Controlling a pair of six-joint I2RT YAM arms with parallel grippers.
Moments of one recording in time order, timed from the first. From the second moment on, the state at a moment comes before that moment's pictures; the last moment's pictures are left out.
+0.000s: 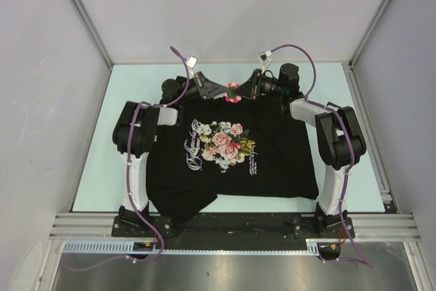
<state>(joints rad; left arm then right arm) -0.28 2.18 1.23 1.29 0.96 -1.19 0.31 1.97 1.28 0.65 -0.95 0.61</state>
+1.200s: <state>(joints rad) -0.26 2.20 1.29 1.26 1.08 -1.22 0.32 1.98 1.38 0.39 -0.98 0.46</state>
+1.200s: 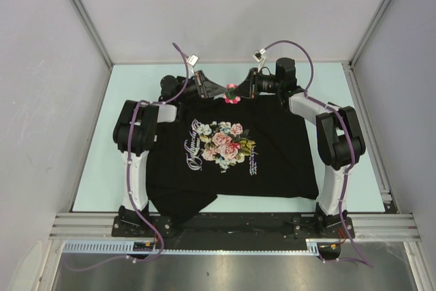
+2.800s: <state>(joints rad) -0.29 2.25 1.39 1.26 1.18 -1.26 0.37 1.98 1.39 0.29 -0.93 0.40</state>
